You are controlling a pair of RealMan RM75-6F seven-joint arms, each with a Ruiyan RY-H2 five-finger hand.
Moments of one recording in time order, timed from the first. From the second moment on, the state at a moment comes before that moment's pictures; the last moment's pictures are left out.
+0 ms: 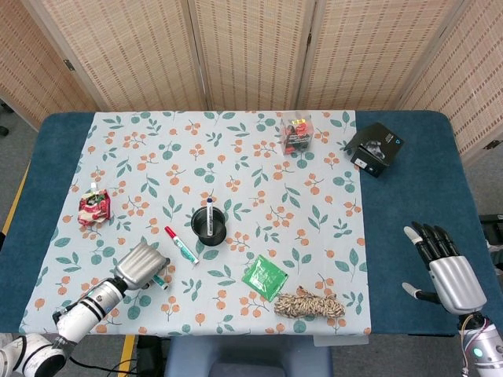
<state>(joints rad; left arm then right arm) -0.63 -1.25 0.03 -1.66 1.42 0.89 0.46 0.12 -1.12 -0.01 -1.54 -1.65 1.49 0.09</state>
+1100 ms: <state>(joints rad) -0.71 -1.16 -0.32 -1.99 0.95 0.97 -0.28 0.13 -1.11 -0.01 -1.53 -1.65 1.46 0.12</state>
